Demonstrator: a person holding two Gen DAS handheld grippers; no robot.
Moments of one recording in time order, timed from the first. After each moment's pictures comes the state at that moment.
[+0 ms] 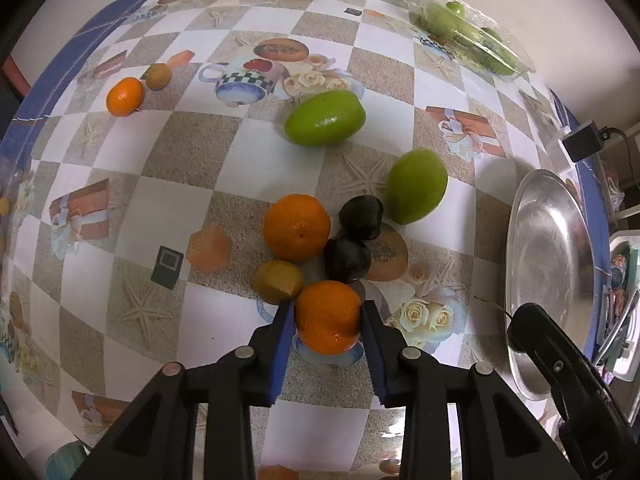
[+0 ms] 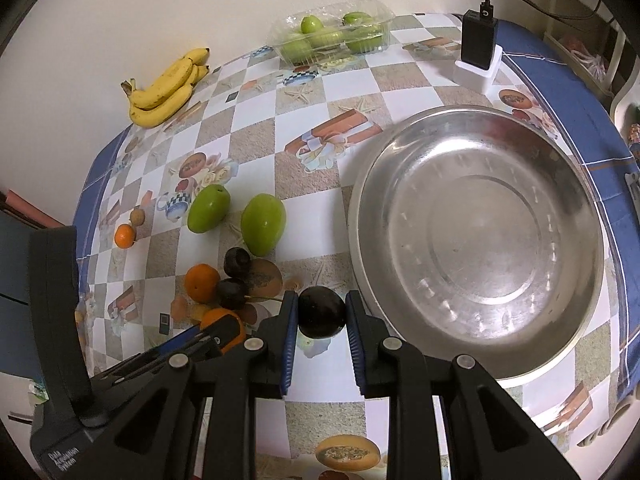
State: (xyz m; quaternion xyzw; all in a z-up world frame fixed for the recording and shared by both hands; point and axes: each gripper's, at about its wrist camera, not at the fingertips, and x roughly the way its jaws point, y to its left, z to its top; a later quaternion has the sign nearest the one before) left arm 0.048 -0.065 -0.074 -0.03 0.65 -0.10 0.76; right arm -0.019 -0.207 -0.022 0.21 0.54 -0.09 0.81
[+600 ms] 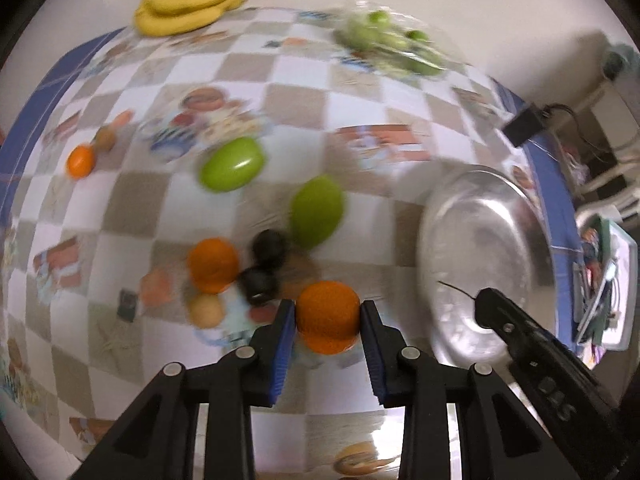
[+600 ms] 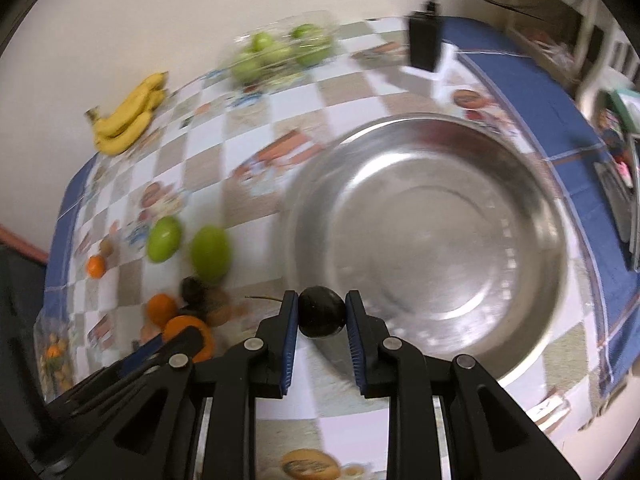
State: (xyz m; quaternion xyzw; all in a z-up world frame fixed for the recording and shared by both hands) left arm 0.038 -0.110 -0.034 0.00 0.61 -0.18 0.77; right arm -0.026 -0.256 -0.022 0.23 0.53 -0.17 0.80
